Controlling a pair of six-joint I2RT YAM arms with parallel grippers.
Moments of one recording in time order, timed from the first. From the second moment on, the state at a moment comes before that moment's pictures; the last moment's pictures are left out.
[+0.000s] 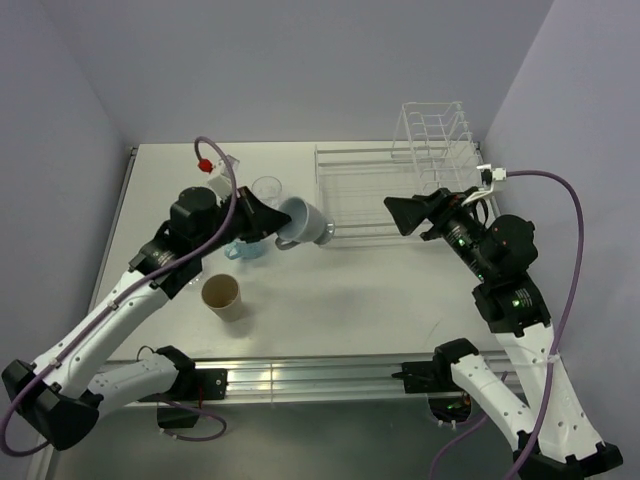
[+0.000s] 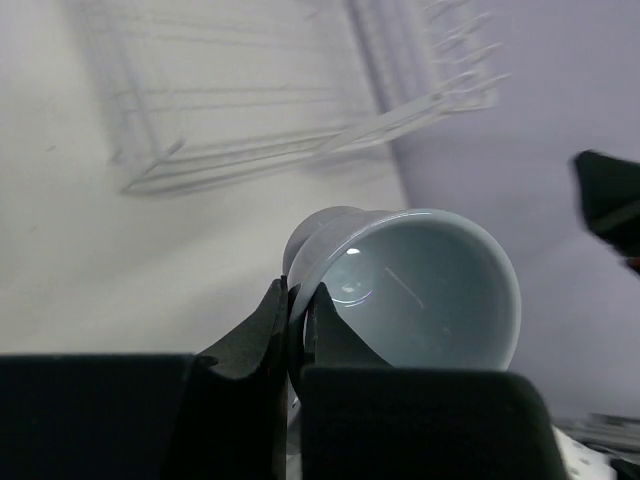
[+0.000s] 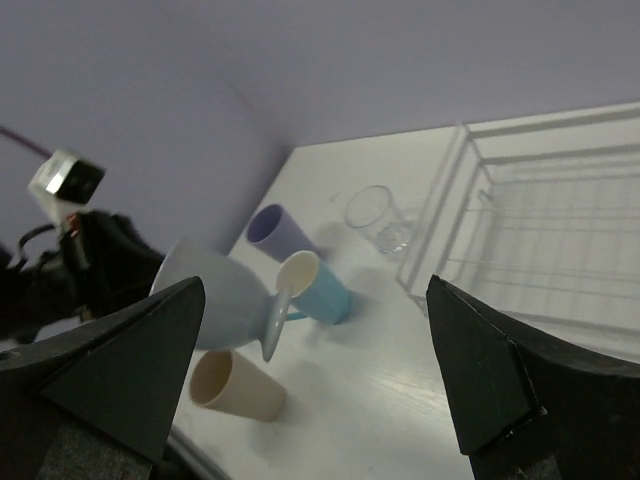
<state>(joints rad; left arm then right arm) -0.66 1.03 1.03 -0.32 0.09 -0.80 0.28 0.66 0.95 -0.28 -0.19 0.59</state>
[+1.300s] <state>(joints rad) -0.51 1.27 0.88 0.85 0.79 -1.38 0.42 0.83 0.72 0.49 -0.71 0.93</state>
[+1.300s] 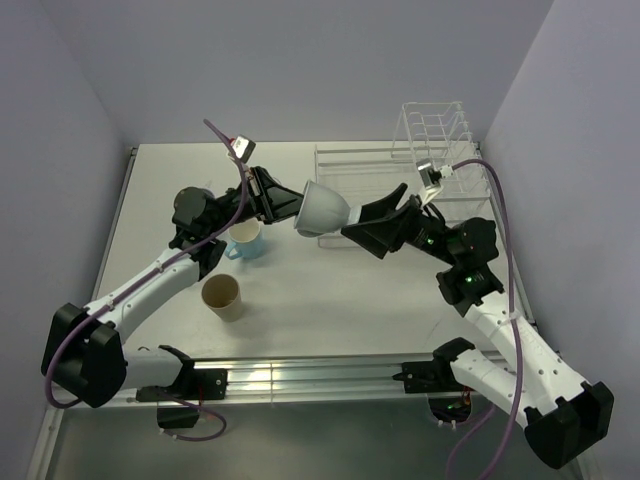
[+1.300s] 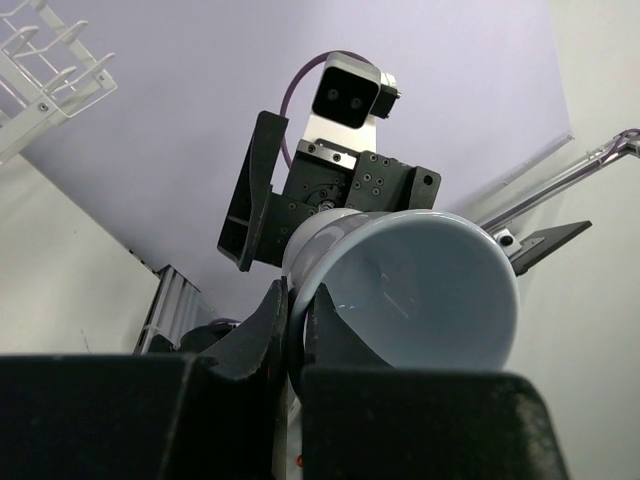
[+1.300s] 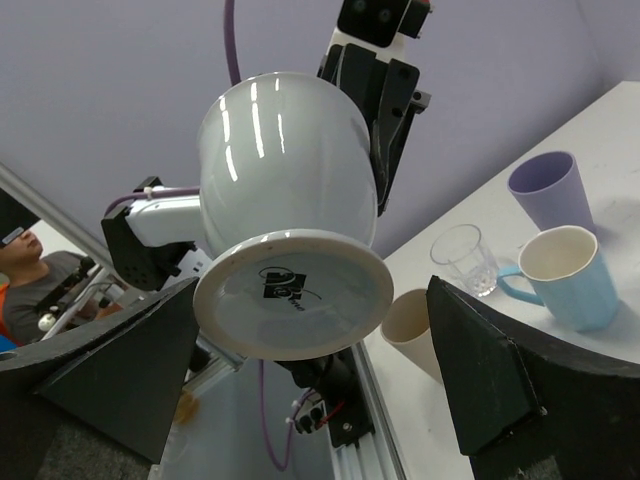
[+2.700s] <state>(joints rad) -0.51 1.44 0.83 1.14 0.78 -1.53 0.47 0.86 0.75 0.37 -0.60 0.88</state>
